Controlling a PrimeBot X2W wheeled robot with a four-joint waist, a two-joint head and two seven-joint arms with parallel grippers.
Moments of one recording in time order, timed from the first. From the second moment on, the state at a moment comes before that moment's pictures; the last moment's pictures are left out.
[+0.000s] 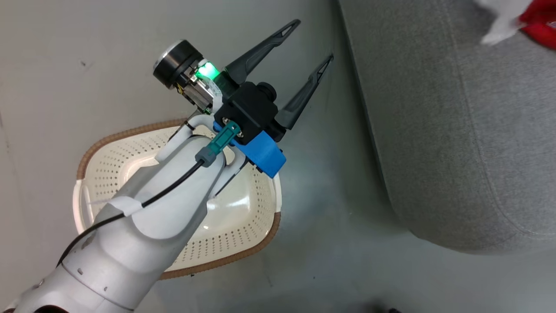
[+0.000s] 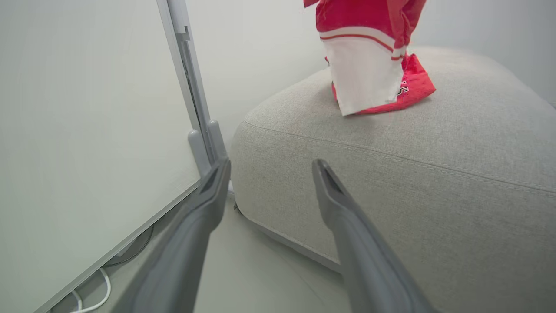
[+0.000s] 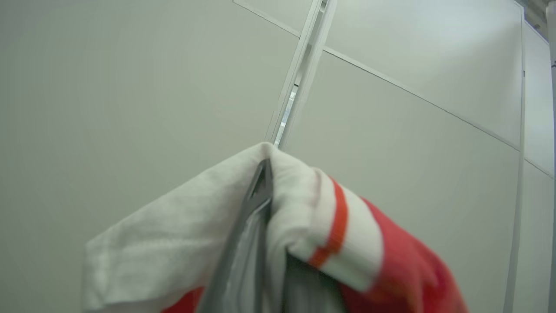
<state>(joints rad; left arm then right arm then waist) -0.89 0.20 -0.77 0.41 -0.21 -0.12 -0.25 -0.94 -0.33 -0.25 -0.12 0.15 0.13 -0.26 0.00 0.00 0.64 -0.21</state>
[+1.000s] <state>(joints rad) -0.95 0.23 -0.79 0.38 -0.21 -0.12 -0.25 -0.85 -0.35 -0.49 0.40 0.11 0.13 -0.26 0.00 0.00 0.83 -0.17</state>
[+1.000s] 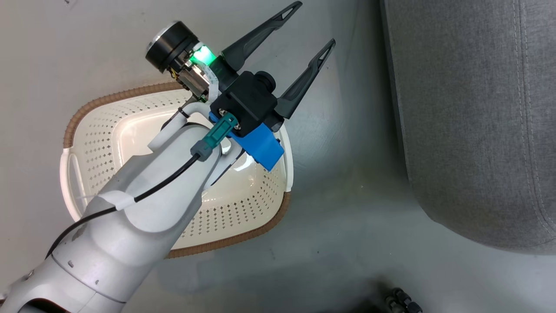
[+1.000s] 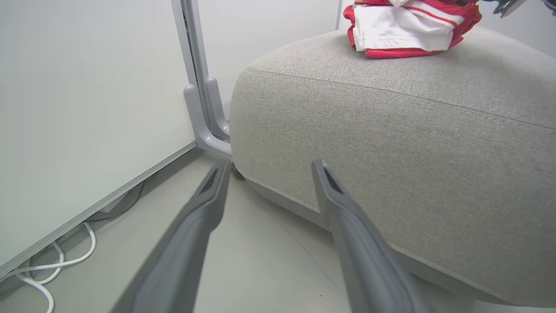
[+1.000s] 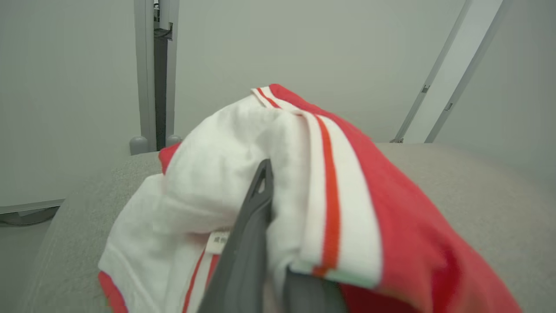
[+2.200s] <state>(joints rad) -0.43 0.16 -0.40 0.31 -0.32 0.01 -0.26 -0.25 -0.12 -0.18 0.14 0.10 0.13 -0.26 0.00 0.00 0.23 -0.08</state>
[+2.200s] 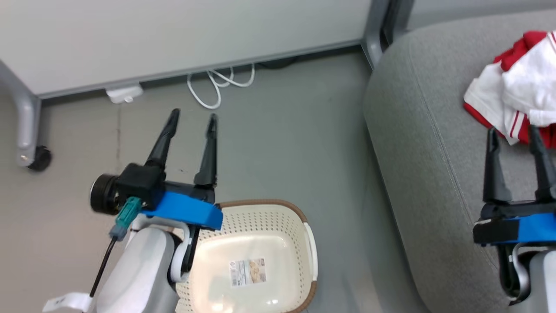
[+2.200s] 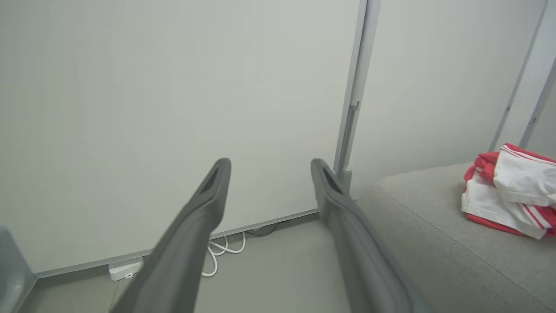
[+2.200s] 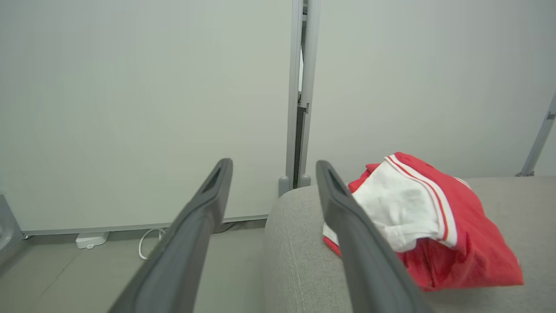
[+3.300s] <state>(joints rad) -0.09 0.07 -0.08 0.23 -0.14 -0.04 -0.26 -0.02 -0.05 -0.09 0.13 0.10 0.13 -0.26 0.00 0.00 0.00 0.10</state>
